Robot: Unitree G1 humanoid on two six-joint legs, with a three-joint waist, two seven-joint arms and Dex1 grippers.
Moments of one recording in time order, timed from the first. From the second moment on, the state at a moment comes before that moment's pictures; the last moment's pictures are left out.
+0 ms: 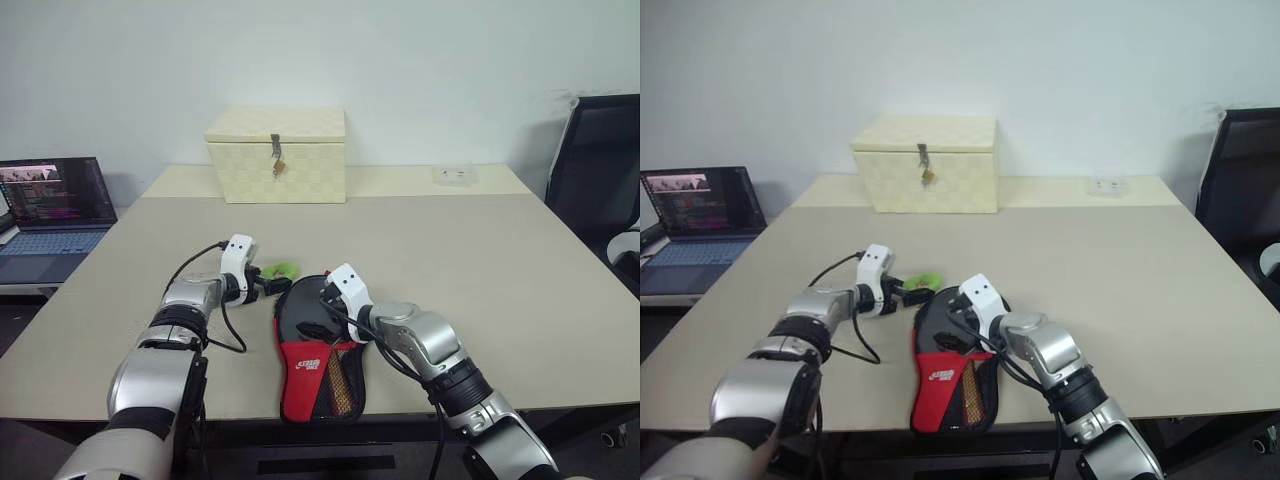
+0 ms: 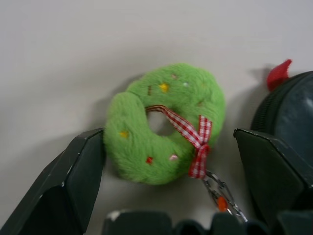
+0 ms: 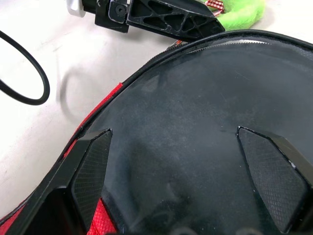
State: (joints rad) left arm -1.10 0.49 0.03 1.25 -0.11 0.27 -0.79; right arm -0.76 -0.04 0.31 0.20 0.22 0.82 0.49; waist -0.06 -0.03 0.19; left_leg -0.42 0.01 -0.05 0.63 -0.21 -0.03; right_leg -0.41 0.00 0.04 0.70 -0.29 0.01
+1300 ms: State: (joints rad) left arm -1.27 0.22 -0.15 1.38 0.28 -0.06 -0.46; right arm -0.62 -0.15 0.44 0.00 0.09 0.82 0.56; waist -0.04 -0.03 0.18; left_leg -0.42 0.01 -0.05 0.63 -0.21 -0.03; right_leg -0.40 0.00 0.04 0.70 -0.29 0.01
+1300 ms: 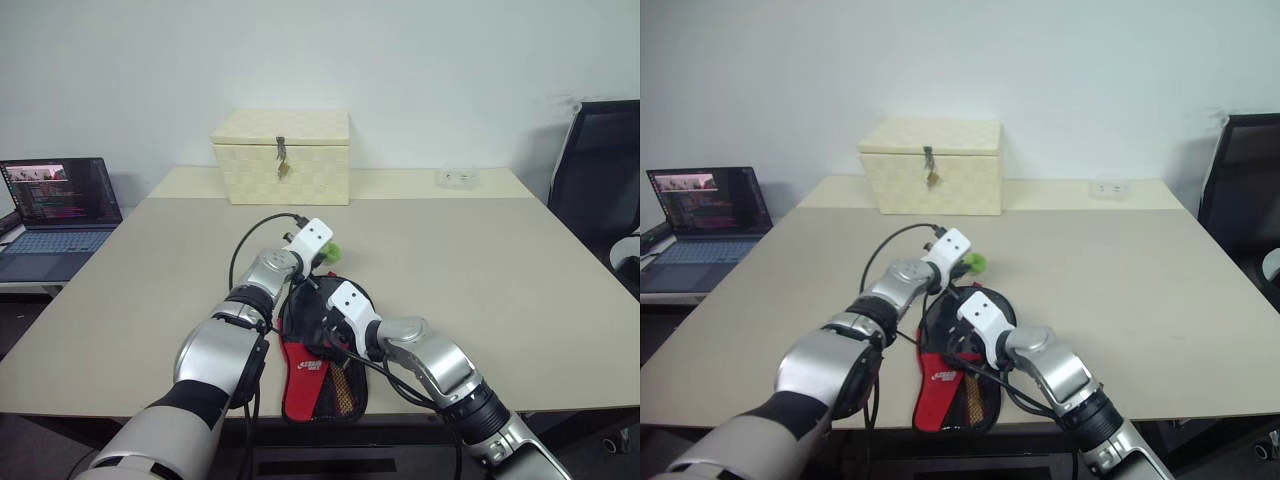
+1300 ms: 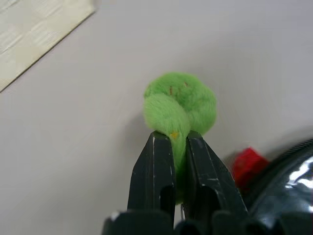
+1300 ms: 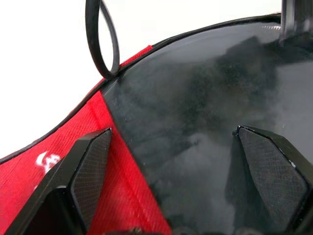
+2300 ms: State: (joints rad) left arm -1.30 0.03 -0.25 1.39 0.39 -0.41 -0.83; right arm -0.58 -0.15 0.46 -0.09 0.06 0.90 0.54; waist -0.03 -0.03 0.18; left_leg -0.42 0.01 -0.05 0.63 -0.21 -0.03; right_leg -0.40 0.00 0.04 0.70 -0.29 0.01
